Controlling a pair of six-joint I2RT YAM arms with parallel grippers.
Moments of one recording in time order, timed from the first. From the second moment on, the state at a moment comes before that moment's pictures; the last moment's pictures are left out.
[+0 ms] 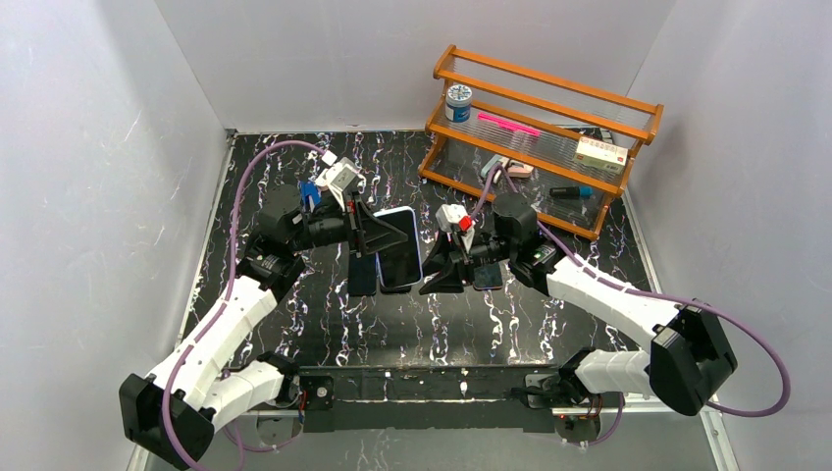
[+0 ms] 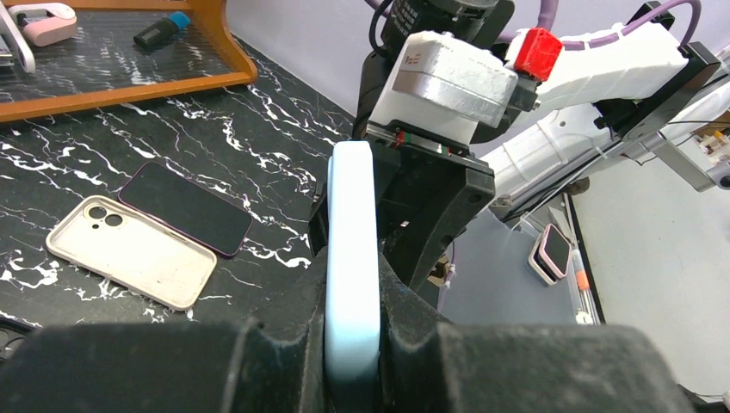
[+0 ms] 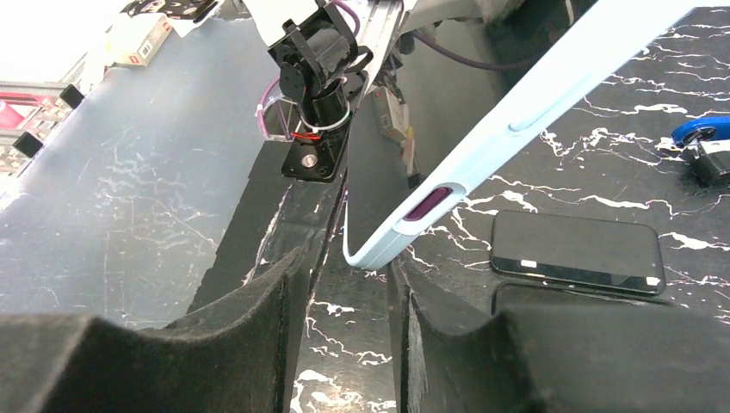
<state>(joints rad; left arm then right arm) -0.44 0.99 0.87 0.08 0.88 -0.52 0.72 1.24 0.81 0.20 -1.14 -0.08</state>
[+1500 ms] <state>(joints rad) -0.43 1.05 0.88 0.11 0.91 -0.61 0.73 1.30 0.94 -0.08 -1.13 -0.43</state>
